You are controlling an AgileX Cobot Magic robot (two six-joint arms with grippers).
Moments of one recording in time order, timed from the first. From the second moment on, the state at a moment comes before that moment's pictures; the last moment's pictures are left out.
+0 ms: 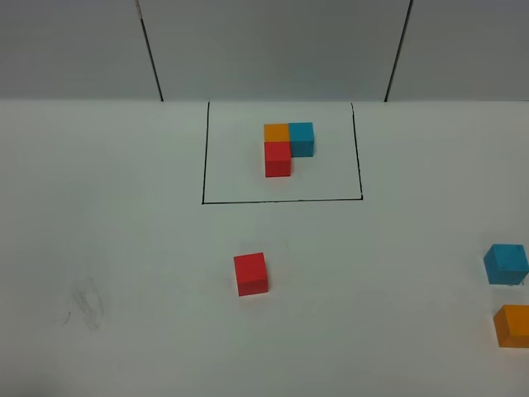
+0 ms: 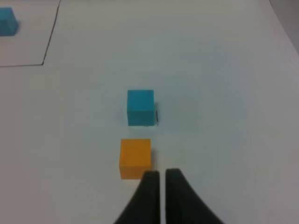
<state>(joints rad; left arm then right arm) 0.01 0.32 -0.56 0.01 1.20 -0.04 0.01 -0.01 -0.51 -0.09 1.07 0.10</state>
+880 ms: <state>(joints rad) 0.01 0.31 -0.51 0.01 1.08 -0.03 0.01 -0.01 -0.51 -0.09 1.07 0.10</state>
